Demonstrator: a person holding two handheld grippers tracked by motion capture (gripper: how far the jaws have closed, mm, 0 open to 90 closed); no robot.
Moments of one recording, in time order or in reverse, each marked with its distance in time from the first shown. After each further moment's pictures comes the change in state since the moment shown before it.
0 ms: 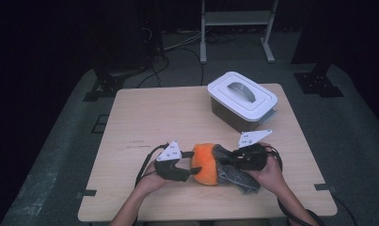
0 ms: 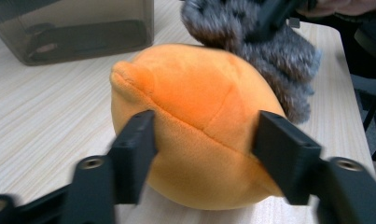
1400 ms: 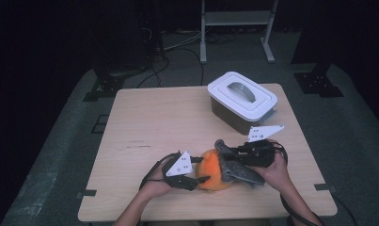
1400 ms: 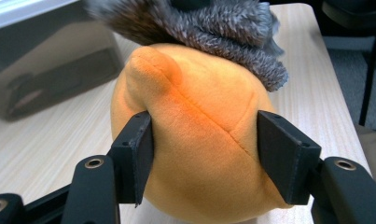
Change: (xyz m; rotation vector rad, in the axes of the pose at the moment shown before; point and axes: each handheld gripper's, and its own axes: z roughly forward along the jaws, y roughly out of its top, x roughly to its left) left arm -0.035 0.010 0.009 -0.025 -0.057 0.292; right arm 0.000 0.011 -0.025 -0.112 0.049 0.023
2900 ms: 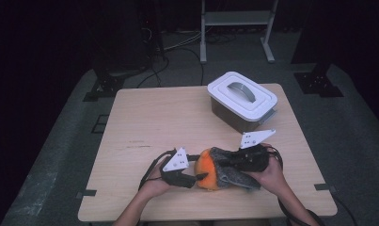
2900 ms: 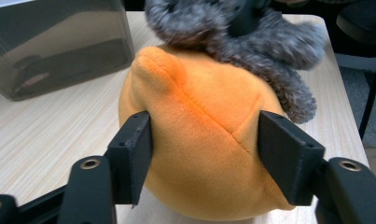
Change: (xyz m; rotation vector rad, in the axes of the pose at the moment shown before) left arm 0.010 -0.009 -0.003 -0.012 0.032 -0.137; right arm 0.007 -0.007 0.015 0.058 0.017 -0.026
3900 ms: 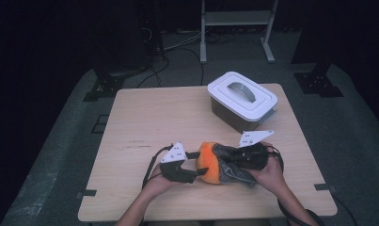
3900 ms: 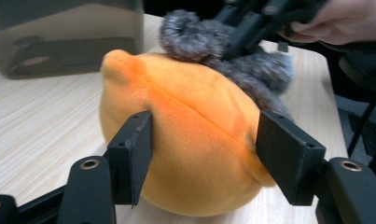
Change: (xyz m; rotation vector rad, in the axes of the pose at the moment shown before) left arm 0.010 -0.003 0.003 -0.044 -0.007 -0.181; right arm -0.008 -0.005 0.006 0.041 -0.139 -0.012
